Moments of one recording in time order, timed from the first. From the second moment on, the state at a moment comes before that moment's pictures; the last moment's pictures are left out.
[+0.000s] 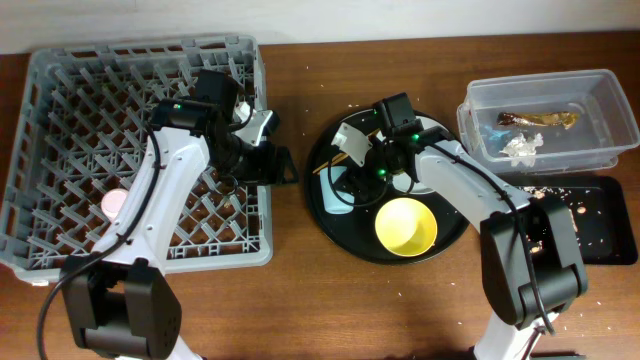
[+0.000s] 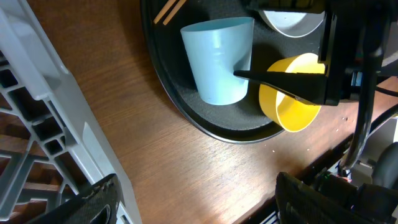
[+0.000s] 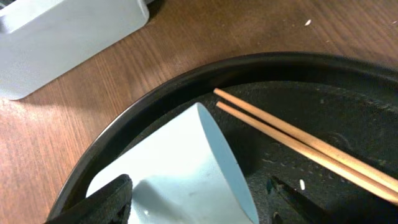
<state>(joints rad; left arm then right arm) -0.20 1.80 1.57 -1.18 0.52 -0.02 0.33 1.92 1.30 -0.53 -0.52 -0.63</state>
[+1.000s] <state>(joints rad) -0.18 1.80 1.57 -1.18 0.52 -0.02 0.32 1.92 1.31 -0.63 -0.56 0.07</state>
